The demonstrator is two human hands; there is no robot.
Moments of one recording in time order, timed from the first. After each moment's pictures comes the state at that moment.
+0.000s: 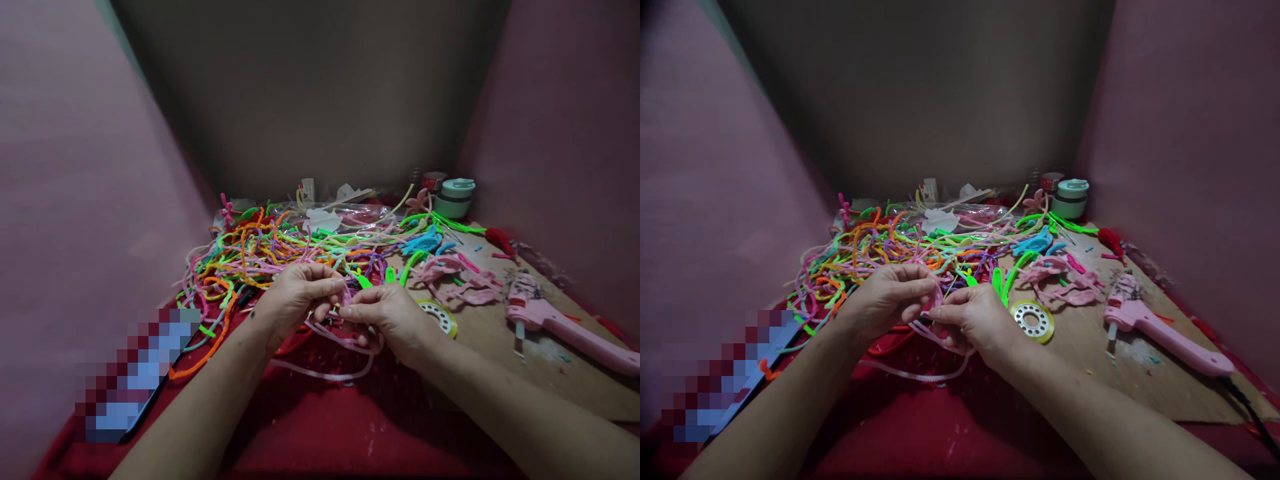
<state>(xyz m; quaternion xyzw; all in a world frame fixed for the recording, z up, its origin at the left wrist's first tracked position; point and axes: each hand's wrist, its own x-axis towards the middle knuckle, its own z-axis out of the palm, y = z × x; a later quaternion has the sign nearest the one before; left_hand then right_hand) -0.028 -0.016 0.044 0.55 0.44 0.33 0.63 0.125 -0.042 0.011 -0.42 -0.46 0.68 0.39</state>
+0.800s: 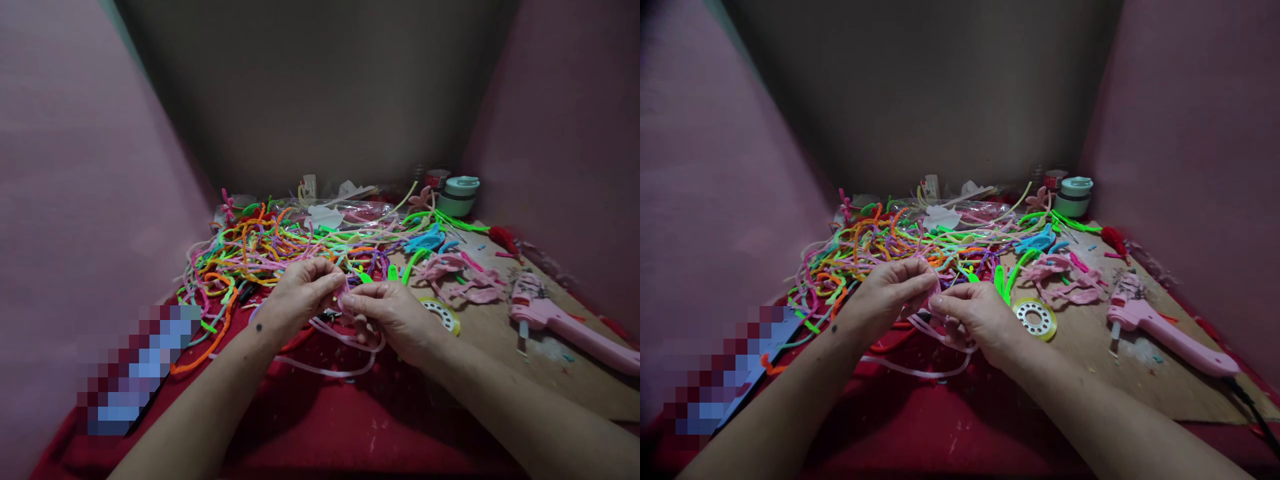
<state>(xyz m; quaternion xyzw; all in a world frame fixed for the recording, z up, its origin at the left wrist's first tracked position) -0.020 -0.026 0.052 0.59 0.48 0.35 0.54 0.125 -0.042 0.009 -0.38 -0.45 0.70 0.40</state>
